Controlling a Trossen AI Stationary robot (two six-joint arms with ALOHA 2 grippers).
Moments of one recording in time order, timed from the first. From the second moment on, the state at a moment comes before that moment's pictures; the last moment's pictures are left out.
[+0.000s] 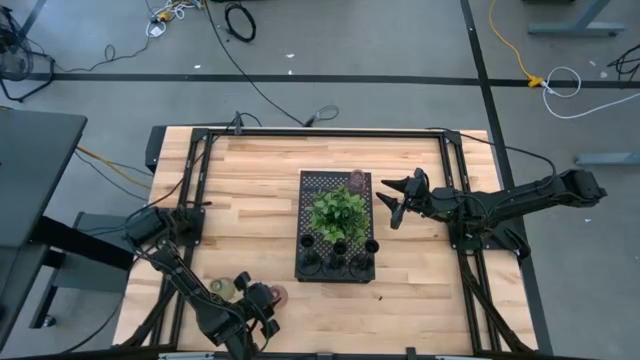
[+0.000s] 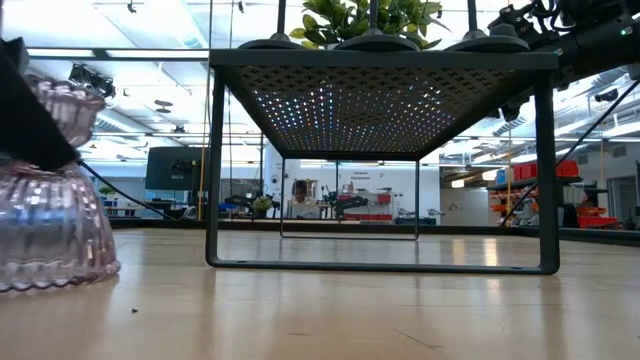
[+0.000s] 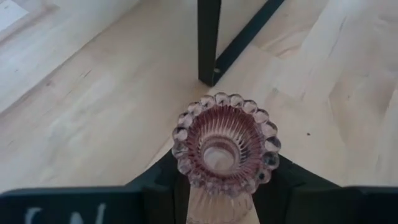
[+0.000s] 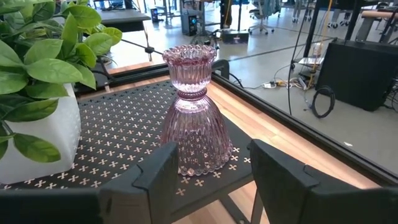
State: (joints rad) left arm -0.91 1.95 1.27 -0.76 -0.81 -1.50; right arm 0.09 0.86 0.31 0.32 0.56 0.16
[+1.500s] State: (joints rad) left arm -0.82 1.46 1.27 -1.27 -1.12 -1.24; right arm 0.09 0.86 0.31 0.32 0.56 0.16
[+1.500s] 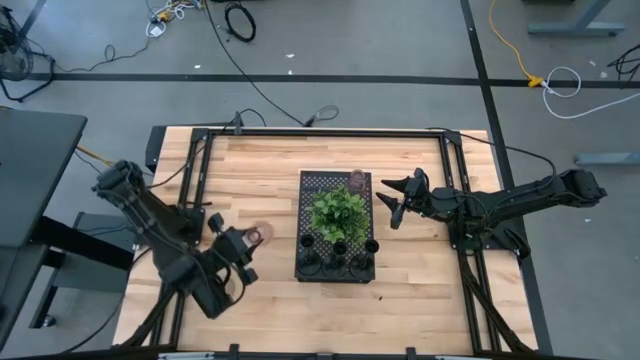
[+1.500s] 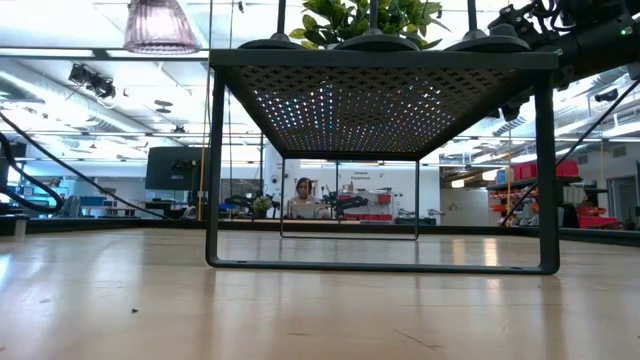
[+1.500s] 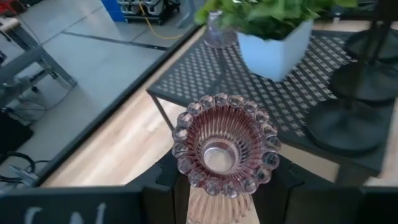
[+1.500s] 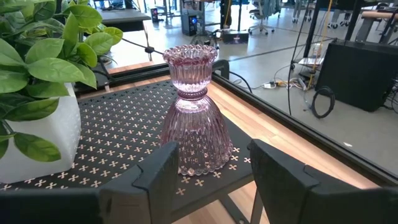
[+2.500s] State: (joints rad) left arm -0.38 1.17 1.27 -0.96 -0.89 -0.41; right arm 0.09 0.86 0.31 0.32 0.56 0.15
